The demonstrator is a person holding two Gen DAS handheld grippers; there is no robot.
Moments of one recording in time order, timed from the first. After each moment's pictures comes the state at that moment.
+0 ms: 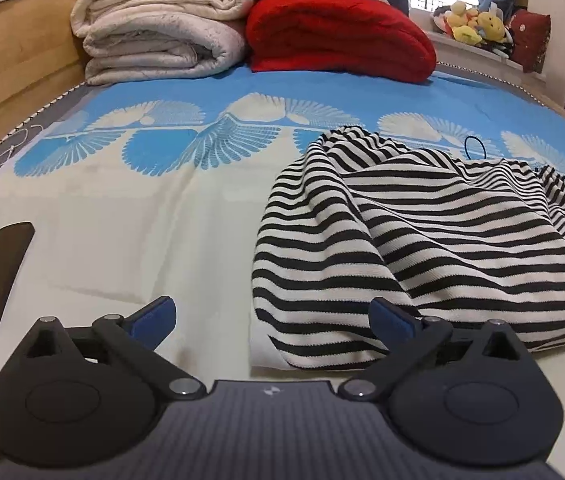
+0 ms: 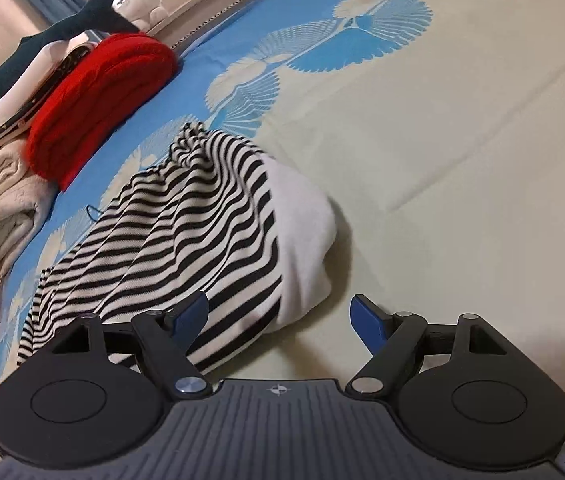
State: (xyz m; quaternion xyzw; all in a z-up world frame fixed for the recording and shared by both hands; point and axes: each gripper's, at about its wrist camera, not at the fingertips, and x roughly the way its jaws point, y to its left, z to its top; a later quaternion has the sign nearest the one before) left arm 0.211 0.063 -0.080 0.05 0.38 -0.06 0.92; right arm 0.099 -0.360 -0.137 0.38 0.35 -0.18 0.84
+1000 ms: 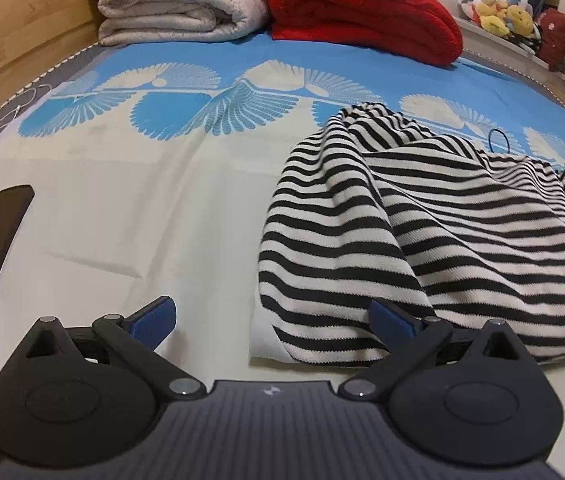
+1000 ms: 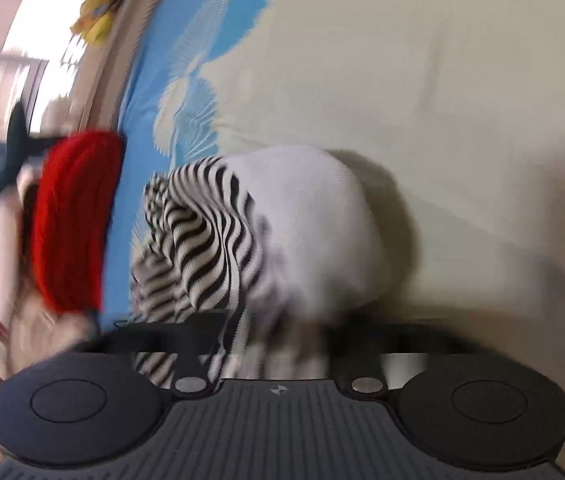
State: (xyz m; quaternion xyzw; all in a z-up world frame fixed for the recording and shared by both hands) left arm 0.228 0.067 -0.089 0.02 0.43 -0.03 0.90; right arm 0.141 -0.374 -0.175 0.61 0.26 -0.22 0.72
